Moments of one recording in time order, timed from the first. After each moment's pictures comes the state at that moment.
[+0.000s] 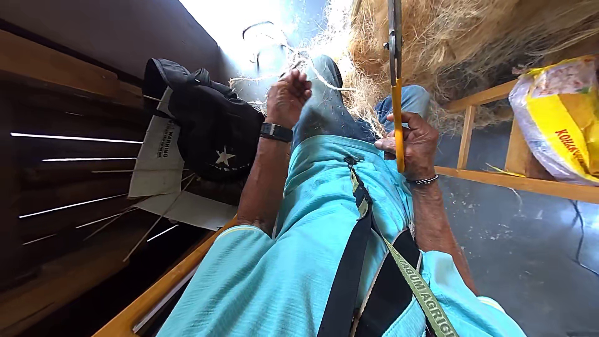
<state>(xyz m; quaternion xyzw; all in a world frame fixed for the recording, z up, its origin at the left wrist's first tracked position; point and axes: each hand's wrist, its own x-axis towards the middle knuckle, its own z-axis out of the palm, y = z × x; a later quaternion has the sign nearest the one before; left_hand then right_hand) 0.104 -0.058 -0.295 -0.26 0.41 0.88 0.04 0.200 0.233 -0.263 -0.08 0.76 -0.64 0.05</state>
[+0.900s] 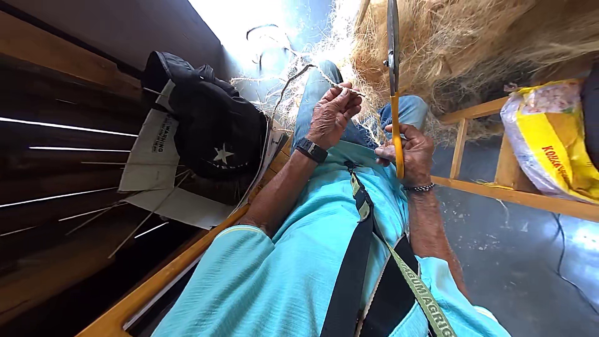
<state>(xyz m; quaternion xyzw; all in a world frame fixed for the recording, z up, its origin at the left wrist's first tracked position) 0.132 0.026 -0.290 -0.14 0.27 0.95 0.07 0.197 0.236 -0.270 -0.03 0.74 -0.67 0.09</state>
